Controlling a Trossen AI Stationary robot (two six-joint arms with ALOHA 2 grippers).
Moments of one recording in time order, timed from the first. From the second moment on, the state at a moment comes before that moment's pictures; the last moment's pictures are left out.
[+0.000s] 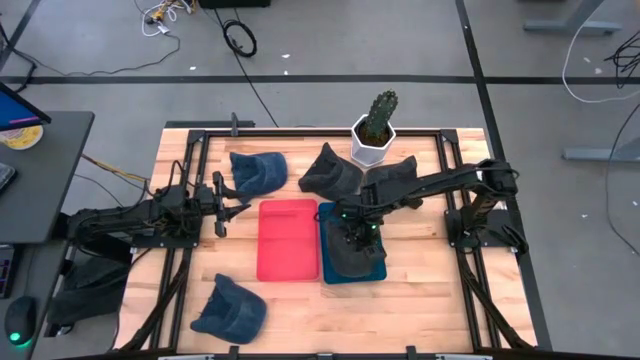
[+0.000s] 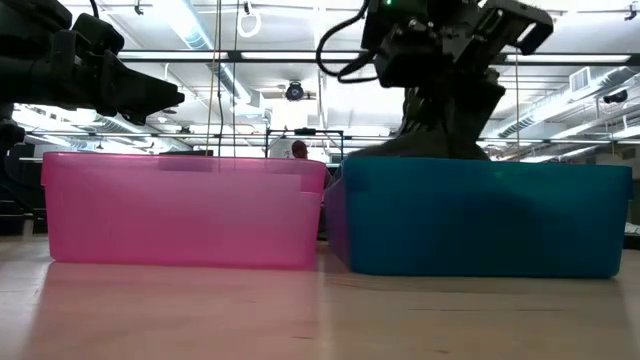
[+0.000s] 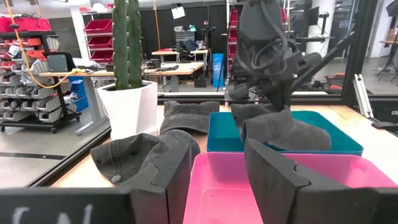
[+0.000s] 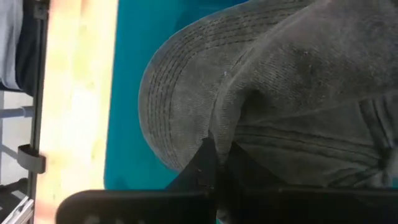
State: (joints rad) left arm 0.12 0.04 0.01 0.06 -0.06 0.04; right arm 0.03 1.76 1.27 -0.87 -0.43 -0.13
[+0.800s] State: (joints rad) left arm 0.12 0.04 0.01 0.06 -0.06 0.04; right arm -0.04 1.76 1.27 -0.98 -0.43 -0.06
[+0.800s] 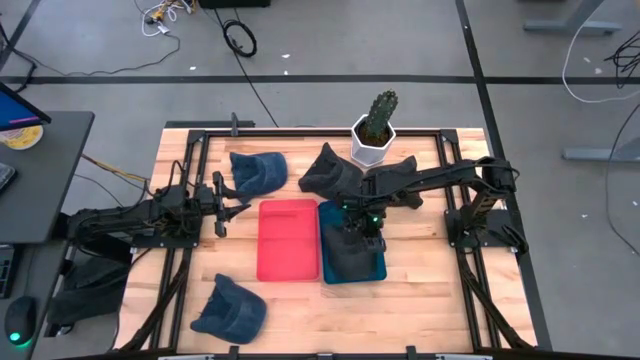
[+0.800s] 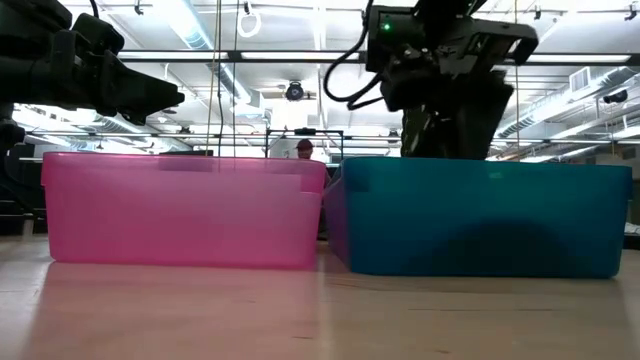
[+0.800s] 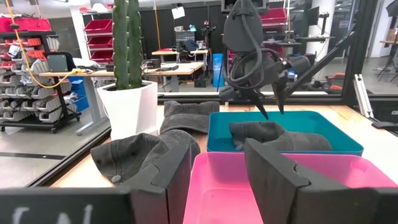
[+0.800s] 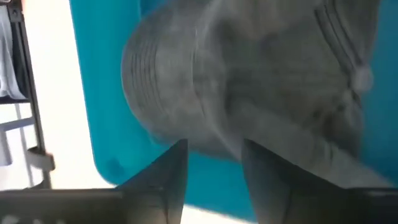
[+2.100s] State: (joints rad) left arm 0.12 0.04 0.01 0.06 -0.06 0.04; right arm -0.56 1.45 1.11 -1.11 0.00 0.36
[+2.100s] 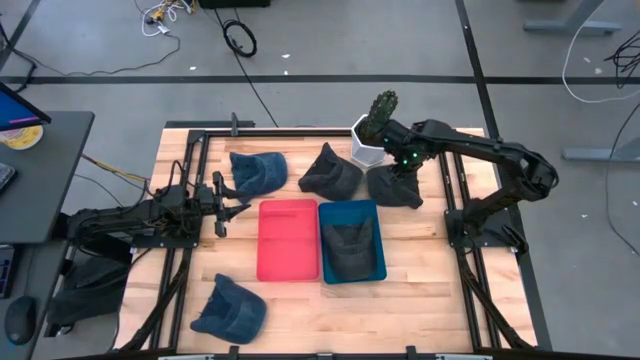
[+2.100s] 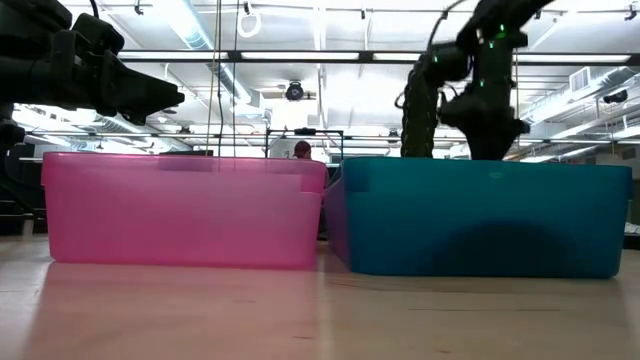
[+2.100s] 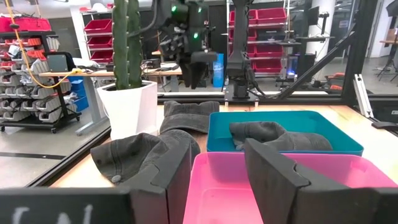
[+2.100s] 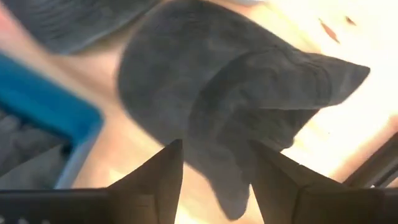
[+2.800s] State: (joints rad) left arm 0.12 0.04 0.01 0.06 -0.06 0.04; right arm -0.65 1.45 0.84 -0.73 -0.03 0.36
